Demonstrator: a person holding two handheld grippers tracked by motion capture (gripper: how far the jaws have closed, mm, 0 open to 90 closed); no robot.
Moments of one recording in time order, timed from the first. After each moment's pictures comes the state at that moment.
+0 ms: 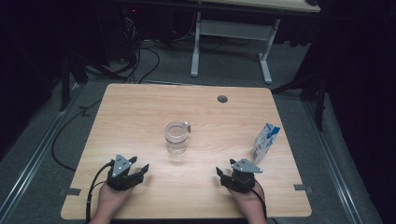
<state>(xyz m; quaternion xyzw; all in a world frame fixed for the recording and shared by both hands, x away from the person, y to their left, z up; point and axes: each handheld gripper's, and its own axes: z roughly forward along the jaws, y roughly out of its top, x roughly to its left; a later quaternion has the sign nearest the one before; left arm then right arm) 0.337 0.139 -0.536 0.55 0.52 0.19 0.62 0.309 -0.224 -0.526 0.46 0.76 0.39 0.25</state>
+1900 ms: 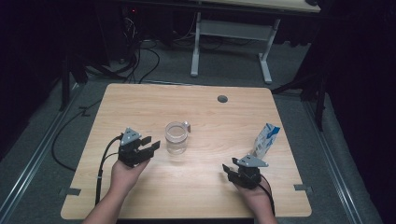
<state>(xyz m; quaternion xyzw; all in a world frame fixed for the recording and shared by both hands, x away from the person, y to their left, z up) 0.389 0.101 -0.462 0.52 0.55 0.14 0.64 0.321 -0.245 -0.522 0.45 0.77 0.38 0.23</state>
